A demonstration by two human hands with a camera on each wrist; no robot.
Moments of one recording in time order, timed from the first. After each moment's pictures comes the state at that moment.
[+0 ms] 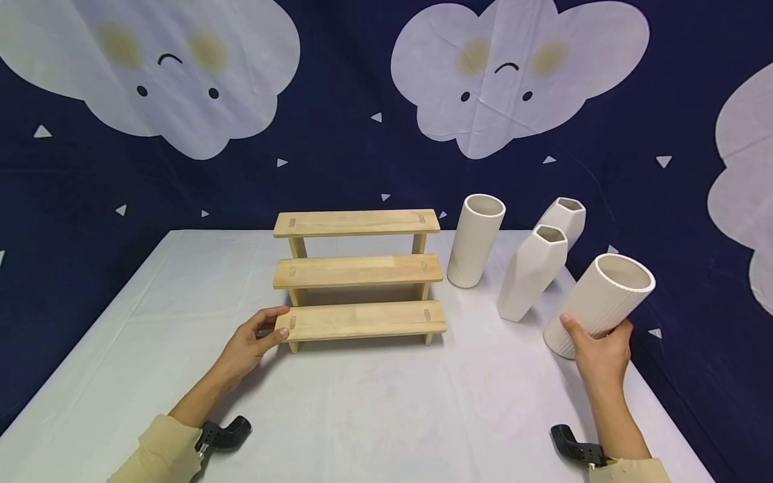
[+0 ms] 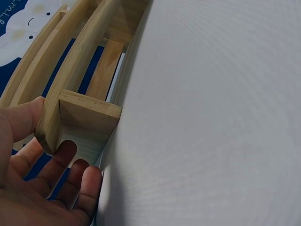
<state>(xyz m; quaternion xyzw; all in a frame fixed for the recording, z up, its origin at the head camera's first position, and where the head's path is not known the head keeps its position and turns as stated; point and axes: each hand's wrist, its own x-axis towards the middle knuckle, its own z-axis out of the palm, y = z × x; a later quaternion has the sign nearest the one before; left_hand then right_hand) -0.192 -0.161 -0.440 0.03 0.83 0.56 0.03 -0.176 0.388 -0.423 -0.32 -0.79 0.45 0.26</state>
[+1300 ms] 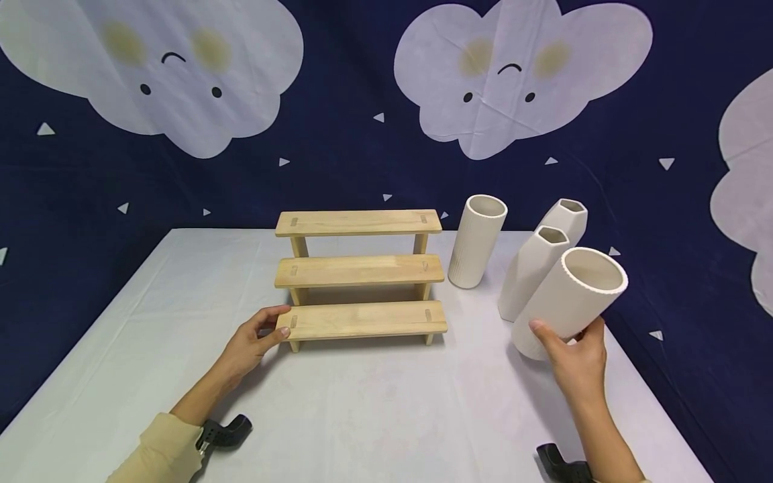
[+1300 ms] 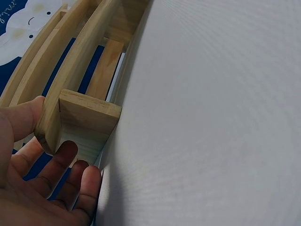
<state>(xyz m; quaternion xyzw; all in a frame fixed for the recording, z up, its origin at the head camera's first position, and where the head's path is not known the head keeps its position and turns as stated) -0.192 -0.161 -0.440 0.03 0.83 0.56 0.04 -0.149 0.329 -0.391 -0.18 -0.81 0.48 0.29</state>
